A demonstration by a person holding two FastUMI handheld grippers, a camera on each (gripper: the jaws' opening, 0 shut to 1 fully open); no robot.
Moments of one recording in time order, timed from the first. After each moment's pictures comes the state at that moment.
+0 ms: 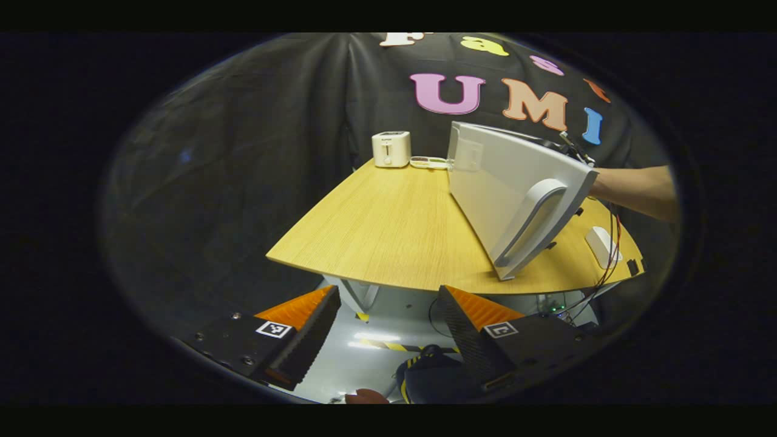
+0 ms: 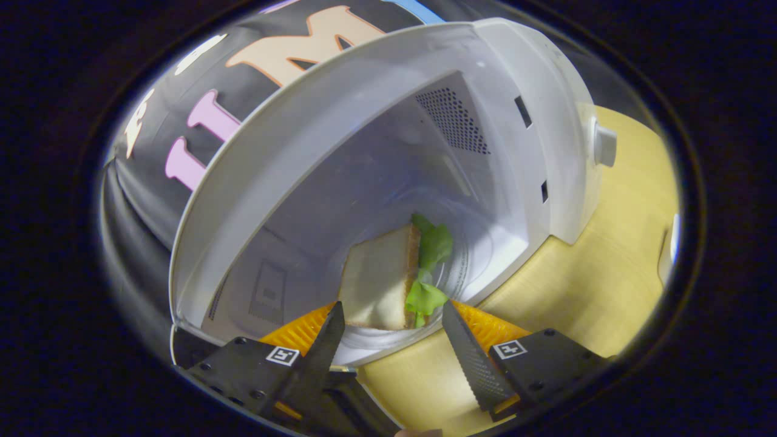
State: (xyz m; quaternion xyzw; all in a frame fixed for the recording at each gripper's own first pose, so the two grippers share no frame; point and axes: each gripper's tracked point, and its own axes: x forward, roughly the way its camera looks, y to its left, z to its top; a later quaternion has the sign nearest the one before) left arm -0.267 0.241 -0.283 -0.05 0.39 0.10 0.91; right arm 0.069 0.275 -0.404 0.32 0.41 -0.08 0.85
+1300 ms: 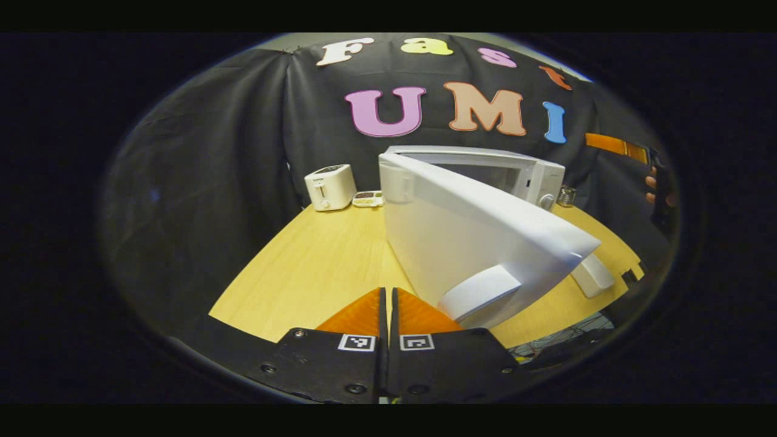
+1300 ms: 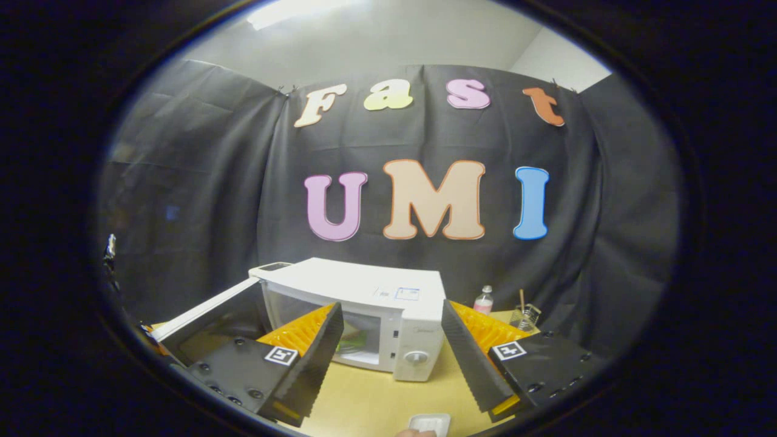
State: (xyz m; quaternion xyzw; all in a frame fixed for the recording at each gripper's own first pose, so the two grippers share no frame) left arm -0.125 0.135 -0.272 -0.01 0.32 0.02 0.95; right arm -0.002 0.080 -0.135 -0.01 0.12 0.09 0.99
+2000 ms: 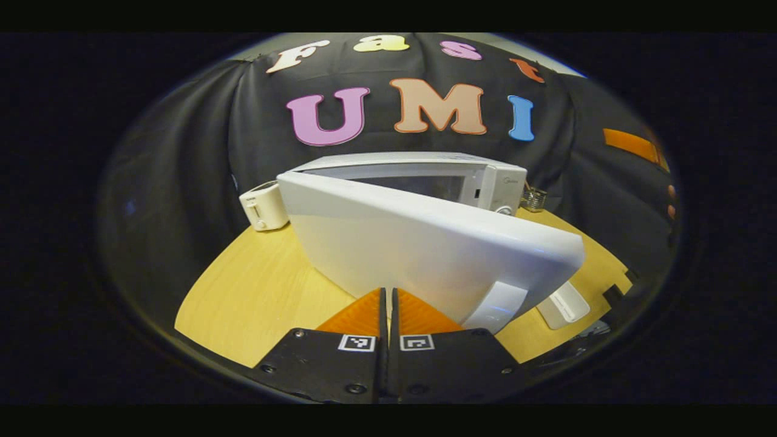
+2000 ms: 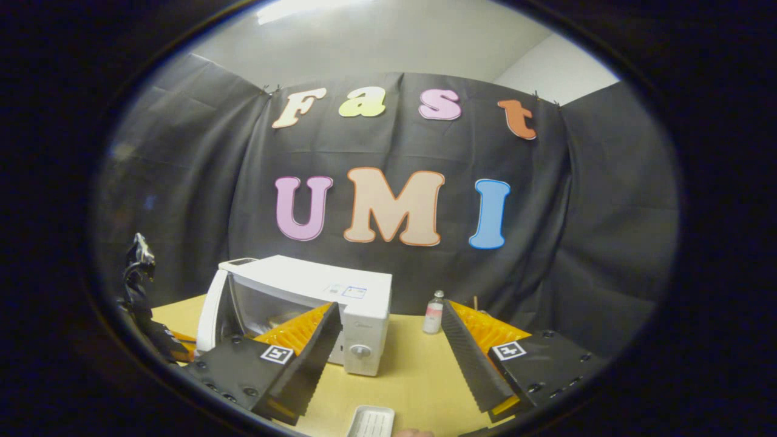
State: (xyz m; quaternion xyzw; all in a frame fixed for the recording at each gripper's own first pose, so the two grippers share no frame) left arm -0.039 0.015 -0.277 0.00 0.31 -0.05 0.95; right arm -0.017 0.000 -0.105 -0.04 0.11 0.04 0.99
